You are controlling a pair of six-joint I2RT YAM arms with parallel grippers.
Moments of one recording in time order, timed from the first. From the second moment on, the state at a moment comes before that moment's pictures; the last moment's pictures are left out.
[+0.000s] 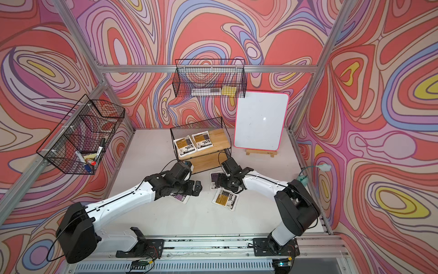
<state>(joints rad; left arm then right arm) -0.73 1.32 0.90 -0.58 0.01 -0.52 0.61 1.56 0.93 -0.43 -0.16 0.78</state>
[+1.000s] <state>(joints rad) -0.73 1.34 0.82 -0.56 0.02 -0.51 0.57 1.43 0.66 -0.34 -0.34 0.89</state>
